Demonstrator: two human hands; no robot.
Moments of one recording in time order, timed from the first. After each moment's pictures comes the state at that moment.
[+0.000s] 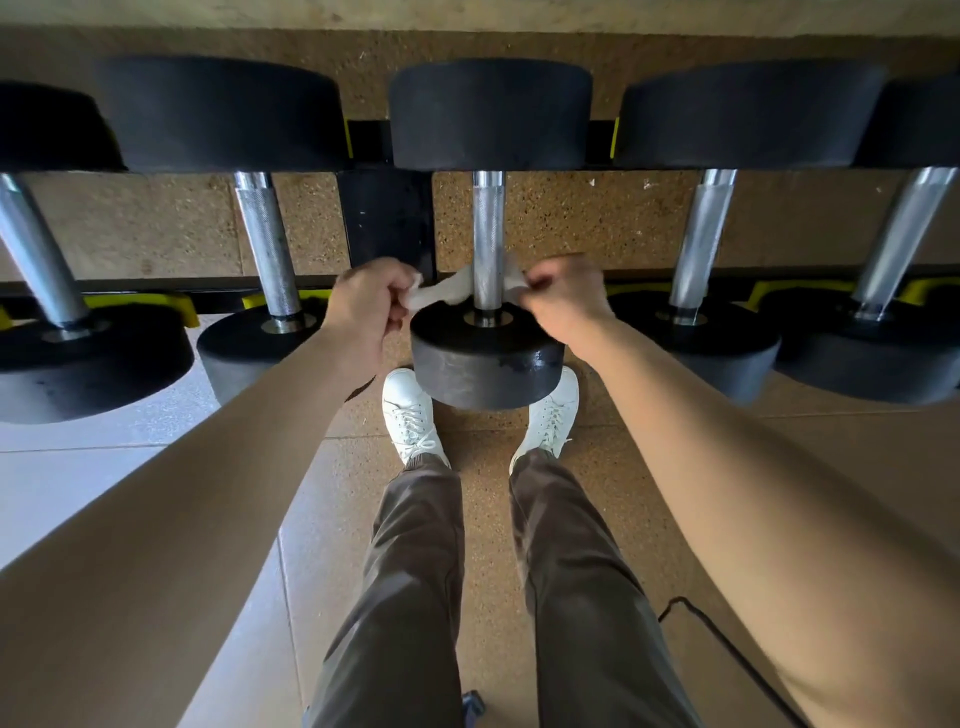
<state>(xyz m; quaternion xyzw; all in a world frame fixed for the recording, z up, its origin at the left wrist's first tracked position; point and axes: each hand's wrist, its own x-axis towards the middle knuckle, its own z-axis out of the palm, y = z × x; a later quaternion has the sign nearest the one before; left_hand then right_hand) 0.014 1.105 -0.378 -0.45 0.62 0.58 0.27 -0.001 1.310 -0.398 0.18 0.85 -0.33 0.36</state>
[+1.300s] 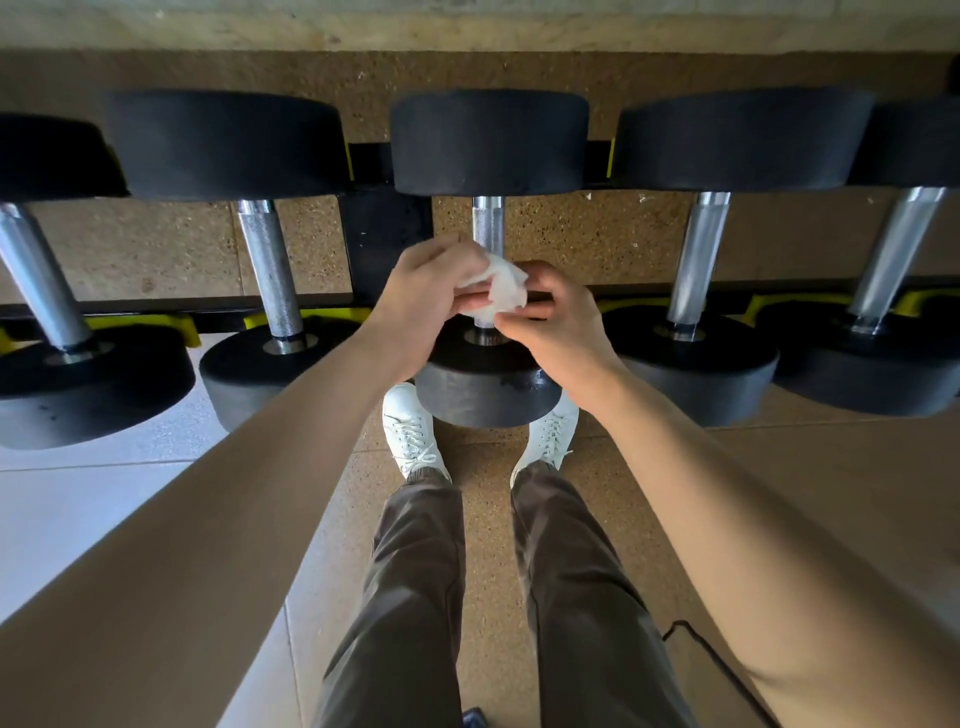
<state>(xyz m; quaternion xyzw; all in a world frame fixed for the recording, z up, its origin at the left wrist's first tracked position) -0.012 1.143 -0.339 -0.23 0.58 0.71 0.33 0.020 1.299 -0.361 0.20 0.74 -0.57 0.29</state>
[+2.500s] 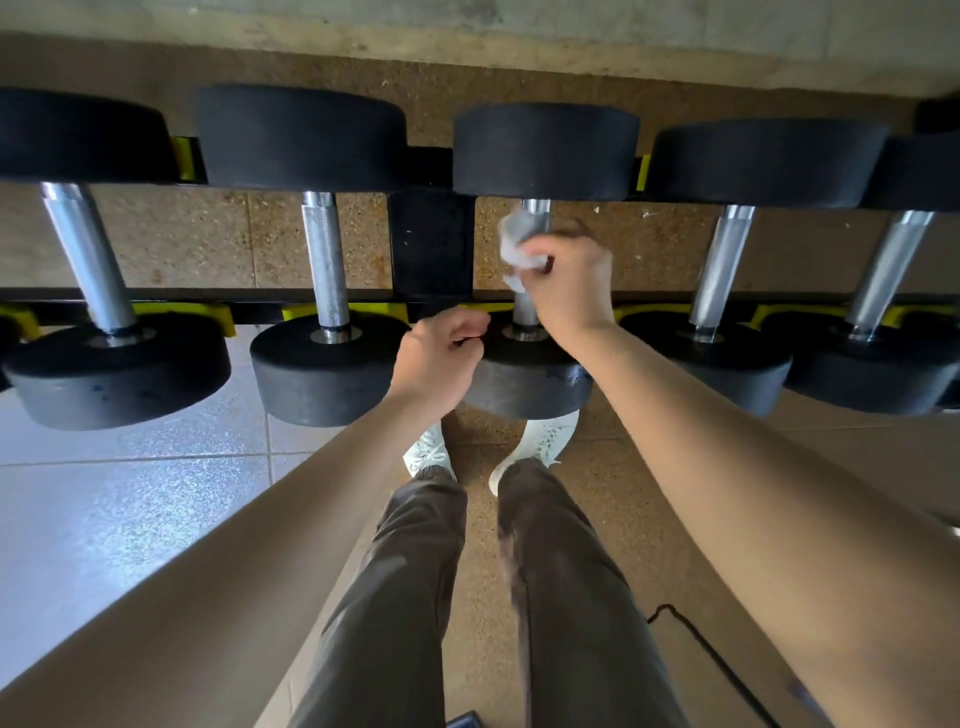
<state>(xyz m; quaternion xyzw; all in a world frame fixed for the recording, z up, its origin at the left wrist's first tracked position) 0.055 1.098 -0.367 -0.20 0.76 0.52 0.32 -0.016 1.256 -0.372 0.06 0.94 -0.30 0.12</state>
